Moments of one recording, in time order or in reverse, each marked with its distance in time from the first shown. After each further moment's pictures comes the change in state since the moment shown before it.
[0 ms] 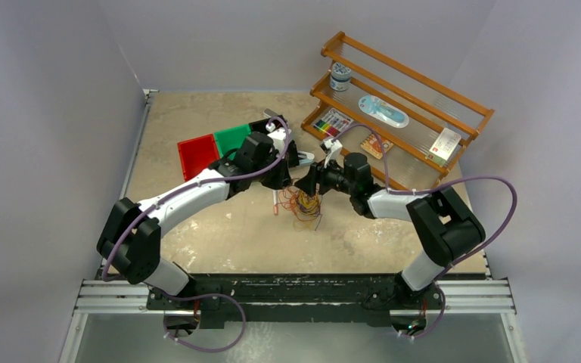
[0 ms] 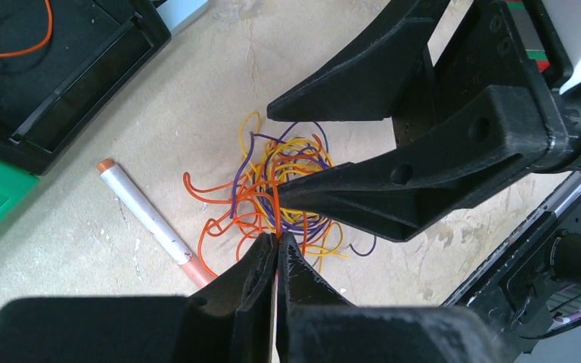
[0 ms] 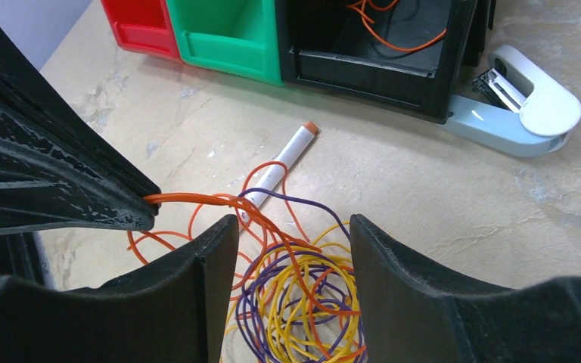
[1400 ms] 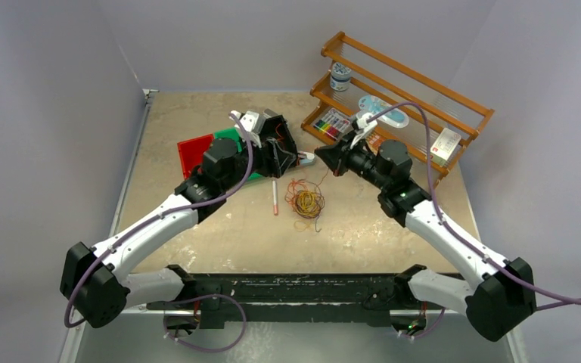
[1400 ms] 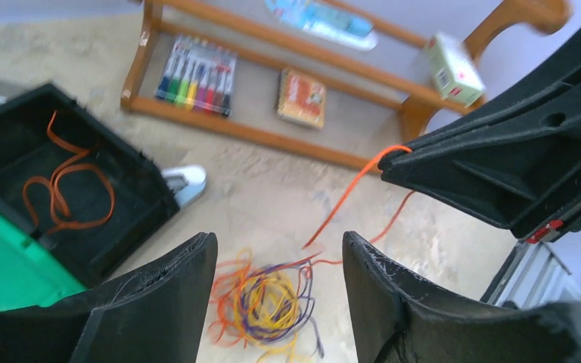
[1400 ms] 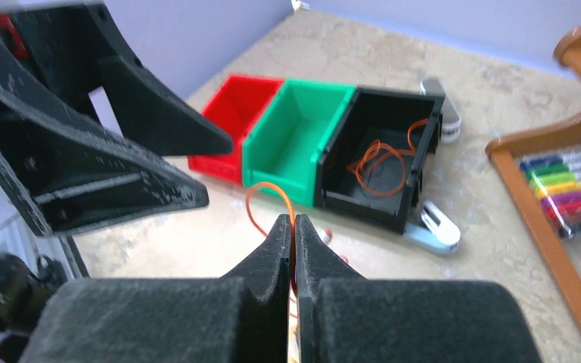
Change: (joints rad) left arm 0.001 -0.327 -0.161 0.336 -0.116 -0.032; right arm 0.001 -0.524 0.119 -0.383 0.131 -0.061
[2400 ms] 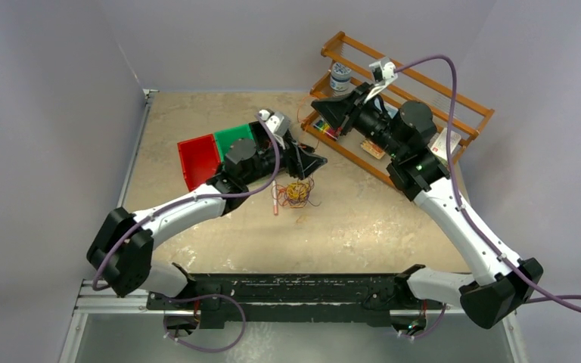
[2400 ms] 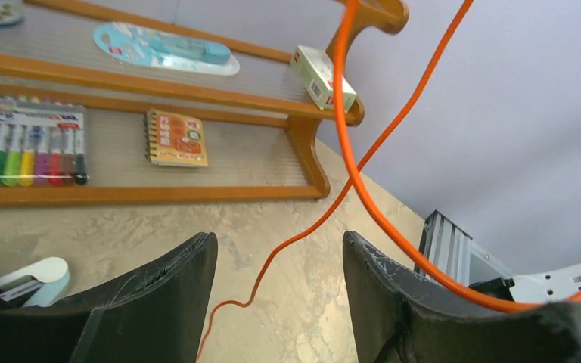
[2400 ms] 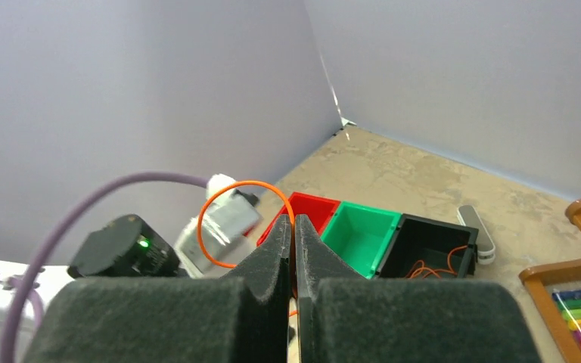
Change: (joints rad) left arm -0.048 0.214 -0.003 0.477 0.269 -0.065; right arm 0.000 0.076 0.476 -0.142 0.005 0.155
